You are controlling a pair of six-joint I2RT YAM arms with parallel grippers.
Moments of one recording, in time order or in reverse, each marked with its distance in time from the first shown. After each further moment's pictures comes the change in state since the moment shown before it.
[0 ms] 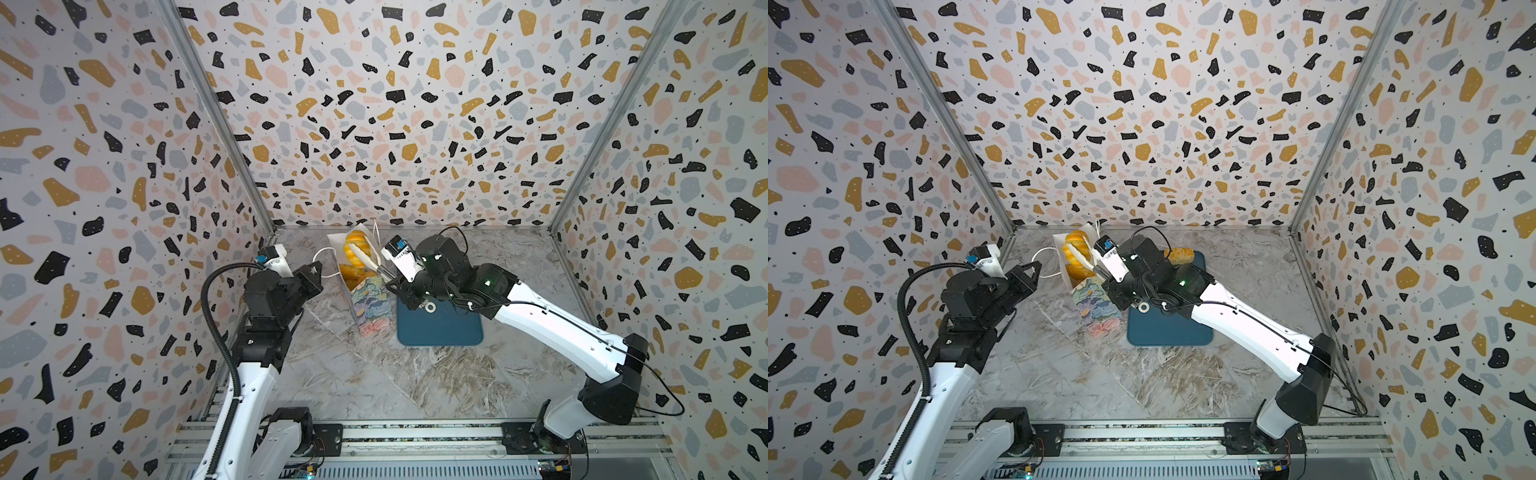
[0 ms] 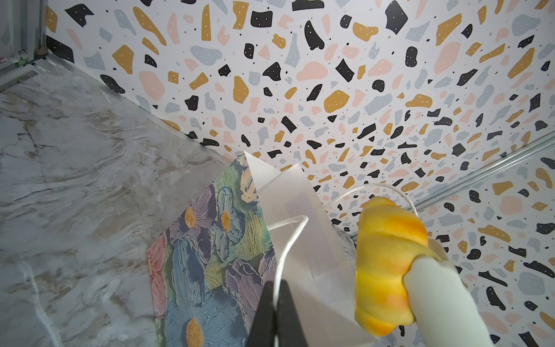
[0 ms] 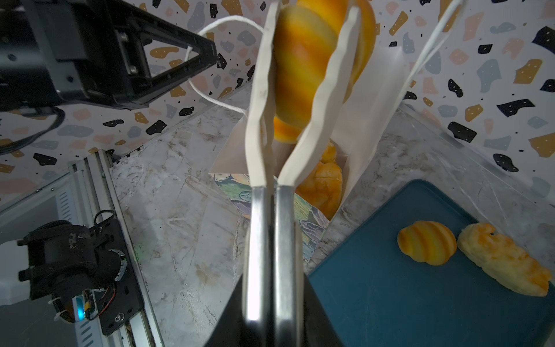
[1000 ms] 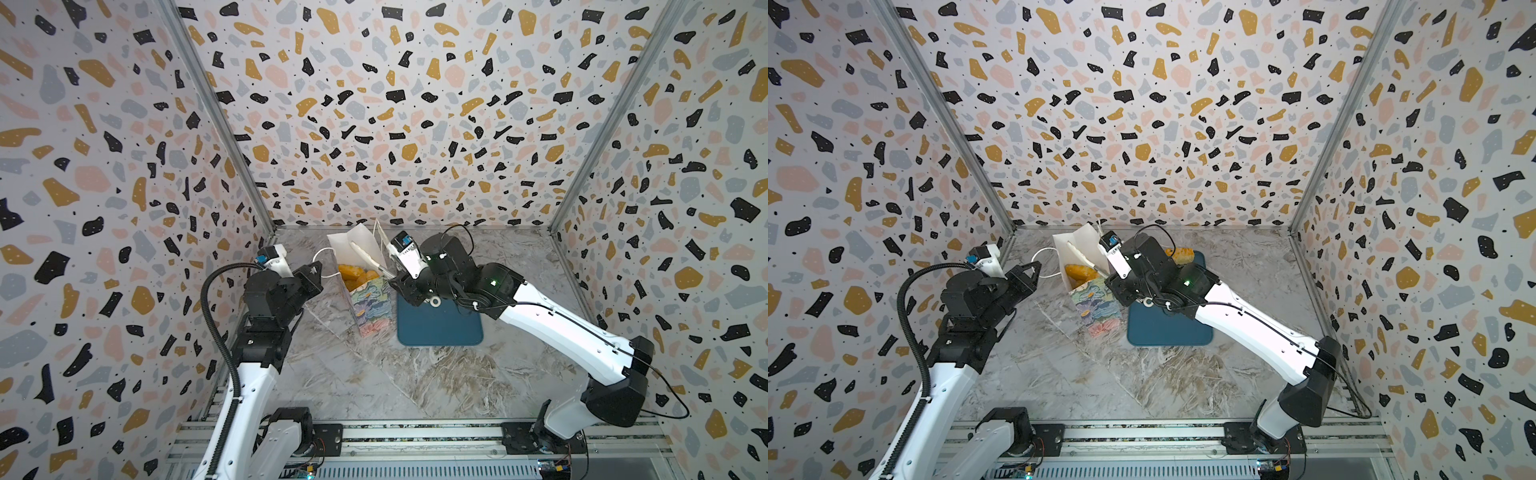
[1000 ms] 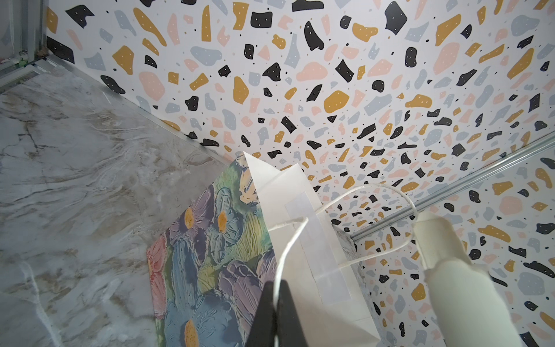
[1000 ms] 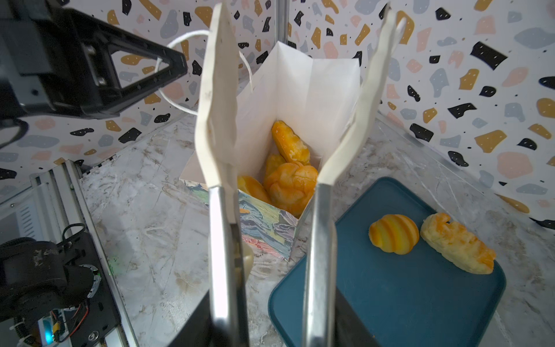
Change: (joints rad) left arm 0.000 -0.003 -0.001 -0.001 -0.004 0.000; right arm 0.000 -0.044 0.004 -0.006 0.106 0.001
